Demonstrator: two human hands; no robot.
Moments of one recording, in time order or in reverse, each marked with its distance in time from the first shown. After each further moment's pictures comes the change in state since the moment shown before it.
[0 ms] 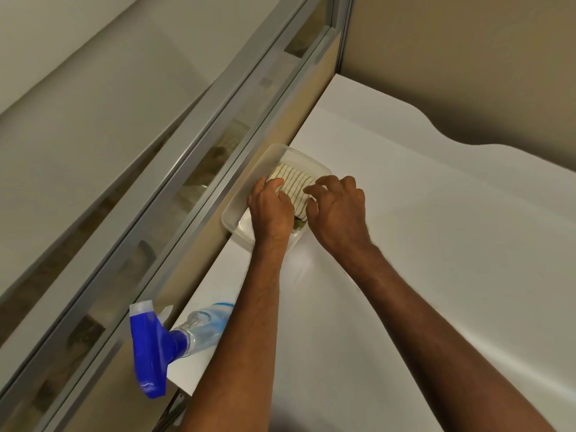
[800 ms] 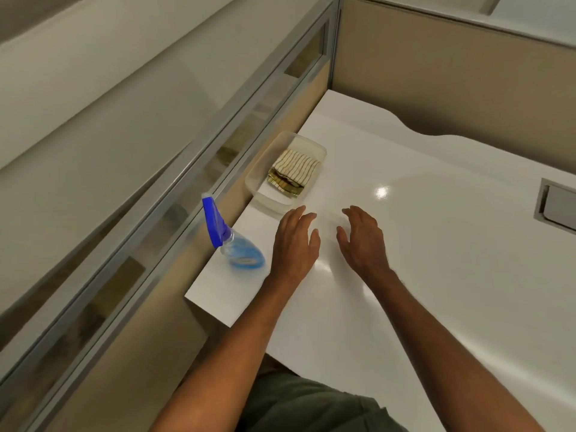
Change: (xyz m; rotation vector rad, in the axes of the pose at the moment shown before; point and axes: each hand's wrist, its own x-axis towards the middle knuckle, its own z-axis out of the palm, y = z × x) left_hand -0.185 -0.075 -0.028 0.259 -0.117 0.506; right_hand -0.176 0.044 0.018 0.257 0.043 0.141
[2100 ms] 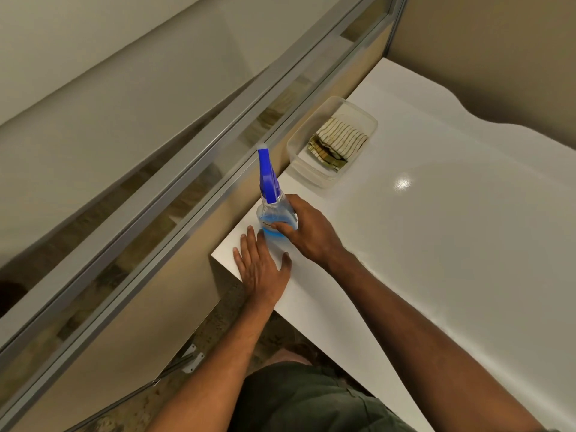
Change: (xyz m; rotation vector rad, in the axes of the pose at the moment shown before) left_hand -0.112 -0.145 0.013 0.273 0.141 -0.460; right_hand -0.031 -0.140 0.083 0.329 -0.445 -0.229
